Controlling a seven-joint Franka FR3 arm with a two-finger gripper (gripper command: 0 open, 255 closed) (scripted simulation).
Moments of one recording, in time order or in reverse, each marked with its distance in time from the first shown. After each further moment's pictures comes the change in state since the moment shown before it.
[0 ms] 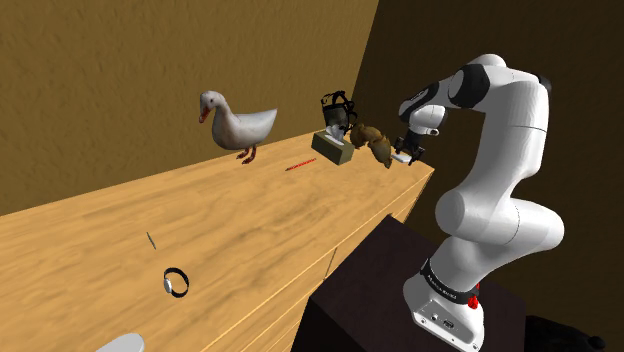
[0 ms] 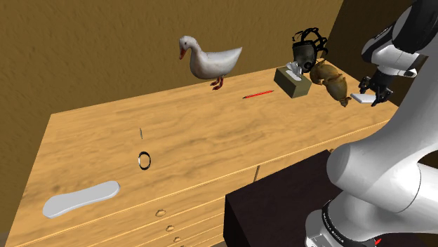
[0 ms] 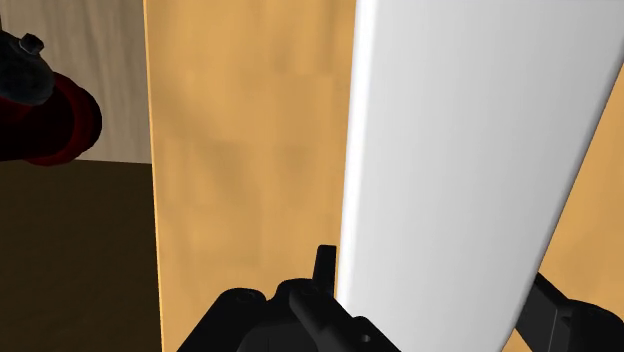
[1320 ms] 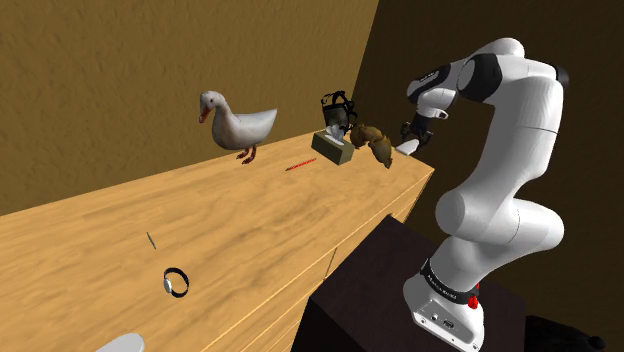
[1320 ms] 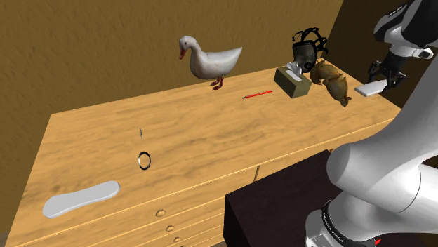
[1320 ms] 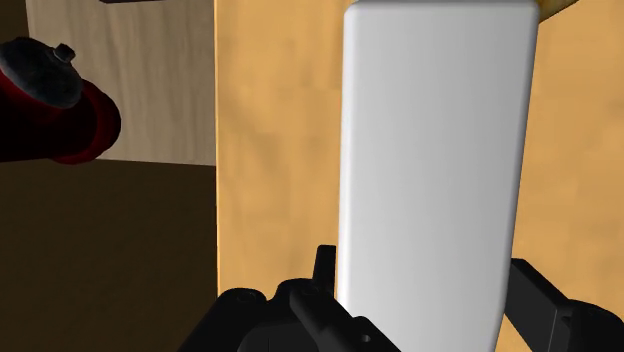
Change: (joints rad) arm 0.007 -0.114 -0.010 0.043 -0.017 -0.167 0.010
